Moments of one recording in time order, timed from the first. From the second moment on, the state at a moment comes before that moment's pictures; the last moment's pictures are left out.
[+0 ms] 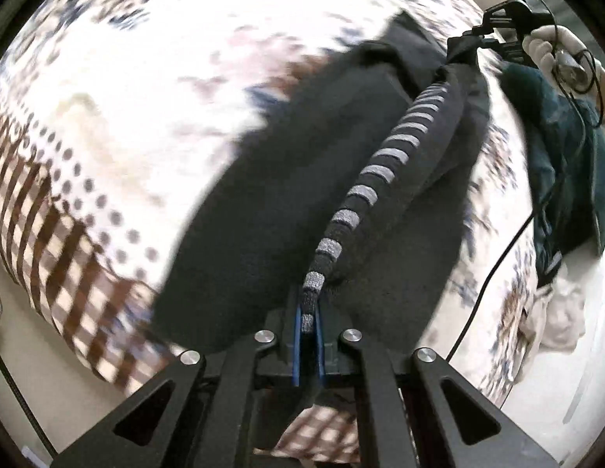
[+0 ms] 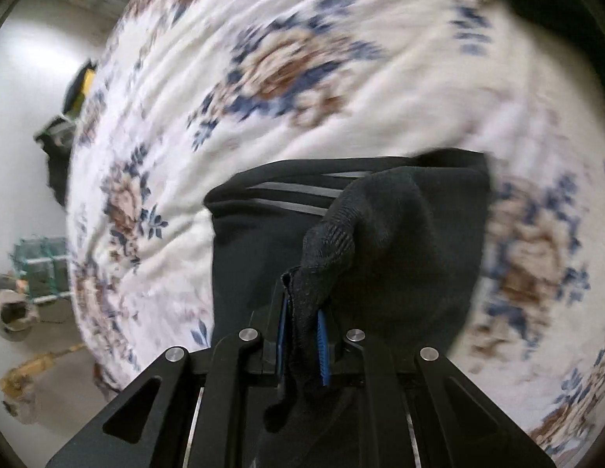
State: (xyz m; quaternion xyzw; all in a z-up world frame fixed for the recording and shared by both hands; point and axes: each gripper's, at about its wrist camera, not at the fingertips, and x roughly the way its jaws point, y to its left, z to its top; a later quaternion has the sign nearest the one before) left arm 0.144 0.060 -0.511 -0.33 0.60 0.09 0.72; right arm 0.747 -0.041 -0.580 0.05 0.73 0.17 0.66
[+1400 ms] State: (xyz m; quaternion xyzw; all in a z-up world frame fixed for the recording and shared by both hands) left arm 0.166 0.101 -0.542 -0.28 0.61 0.04 0.74; right arm 0.759 0.076 -0.622 -0.02 0.68 0.08 0.73
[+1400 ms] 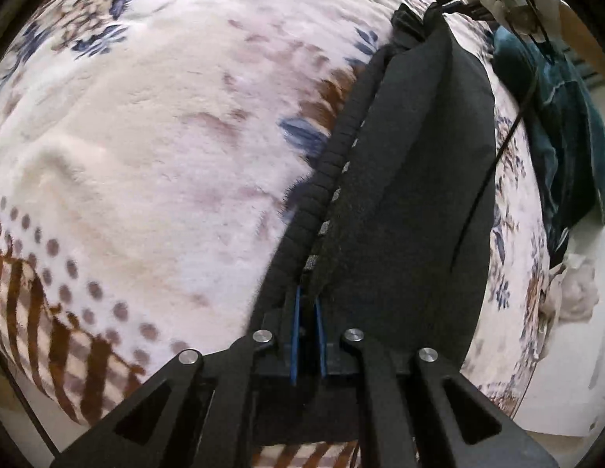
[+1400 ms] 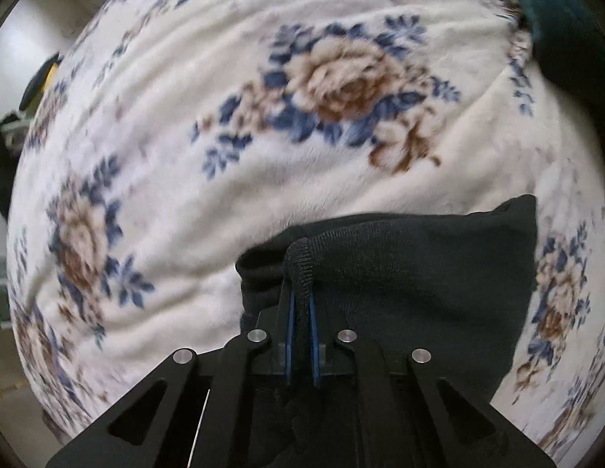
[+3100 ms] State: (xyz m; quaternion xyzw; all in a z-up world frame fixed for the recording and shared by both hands) left arm 0.097 0.088 -0.539 -0.27 0.64 0.05 0.72; right arm 0.162 -0.198 -0.690 0.31 0.76 0.01 0.58
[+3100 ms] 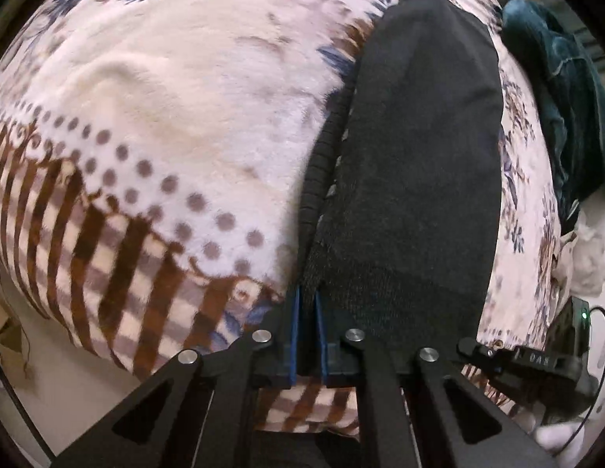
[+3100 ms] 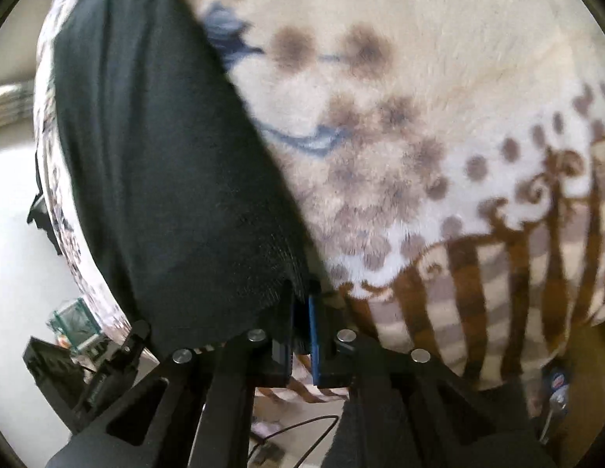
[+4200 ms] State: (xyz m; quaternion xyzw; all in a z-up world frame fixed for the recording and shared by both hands) left arm 0.542 0.071 -0.546 -0.21 0.60 -0.12 0.76; right arm 0.375 -0.107 -0.697 0.31 0.65 -0.07 0.68
